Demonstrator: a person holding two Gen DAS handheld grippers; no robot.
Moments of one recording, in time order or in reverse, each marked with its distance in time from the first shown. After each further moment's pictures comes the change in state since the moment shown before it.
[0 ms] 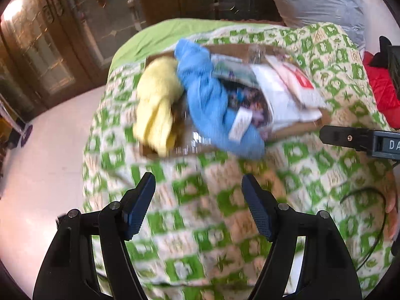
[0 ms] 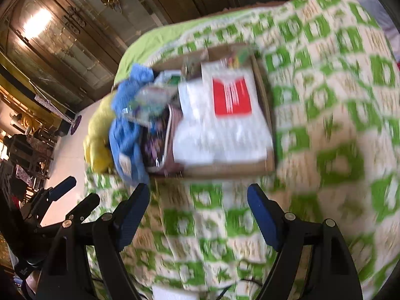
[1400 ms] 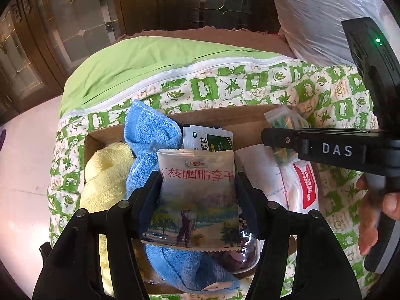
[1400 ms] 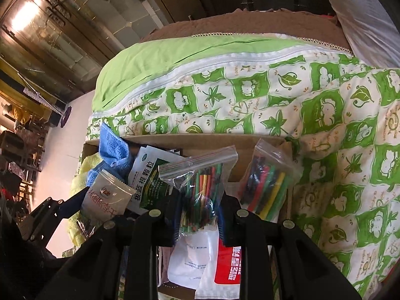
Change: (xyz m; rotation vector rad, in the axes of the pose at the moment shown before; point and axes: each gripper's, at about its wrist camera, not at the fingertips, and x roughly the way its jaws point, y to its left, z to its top) left arm 0.088 -0.019 0.178 -0.006 0.060 -0.142; right arm 0.069 0.008 0.175 -0.055 0.106 -0.028
